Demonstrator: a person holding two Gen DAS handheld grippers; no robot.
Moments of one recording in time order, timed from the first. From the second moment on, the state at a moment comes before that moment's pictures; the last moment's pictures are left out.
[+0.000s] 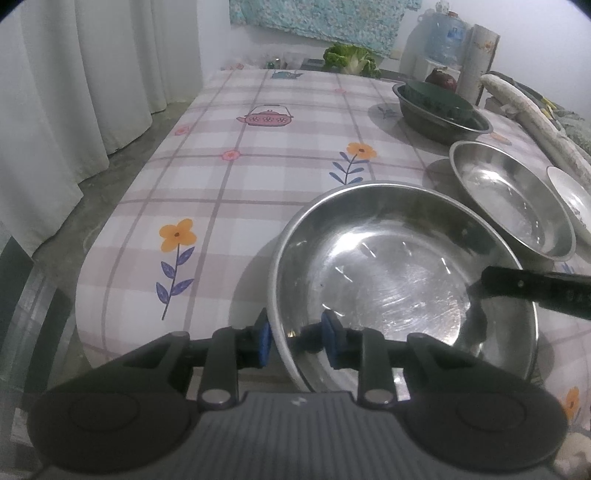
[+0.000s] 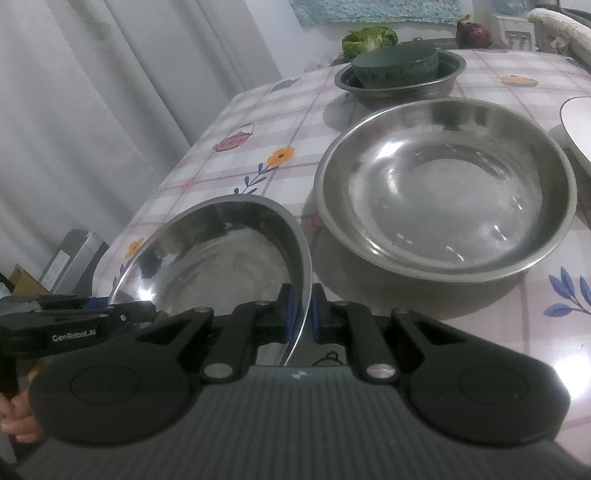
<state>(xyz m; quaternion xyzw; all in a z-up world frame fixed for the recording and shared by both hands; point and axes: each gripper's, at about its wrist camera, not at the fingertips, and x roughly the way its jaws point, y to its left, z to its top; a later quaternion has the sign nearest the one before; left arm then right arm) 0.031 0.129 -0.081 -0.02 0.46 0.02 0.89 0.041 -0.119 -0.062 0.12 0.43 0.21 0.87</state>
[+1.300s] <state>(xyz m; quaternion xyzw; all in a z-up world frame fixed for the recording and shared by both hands) 0.033 0.113 -0.056 0.00 0.45 0.04 0.89 0.039 -0.129 -0.055 0.14 0.43 0.21 0.87</state>
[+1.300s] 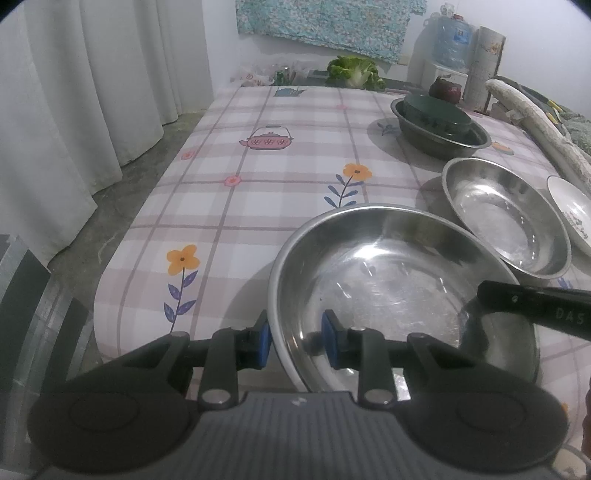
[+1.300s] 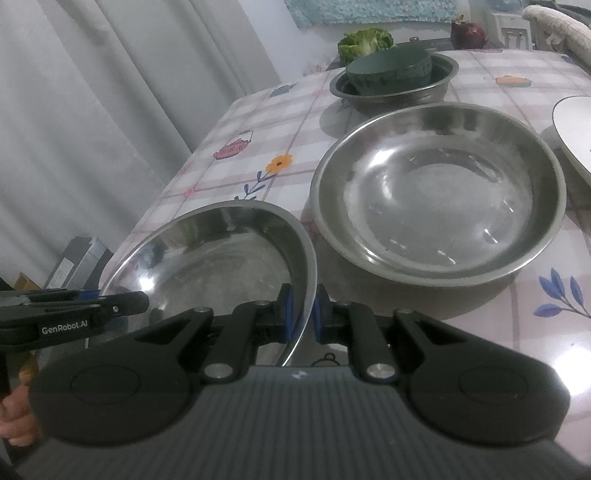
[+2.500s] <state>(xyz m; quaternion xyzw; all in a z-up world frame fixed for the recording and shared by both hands) 0.030 0.096 -0.026 0.00 0.42 0.03 0.91 0.034 -0.148 -0.032 0.15 0.40 0.21 0.88</state>
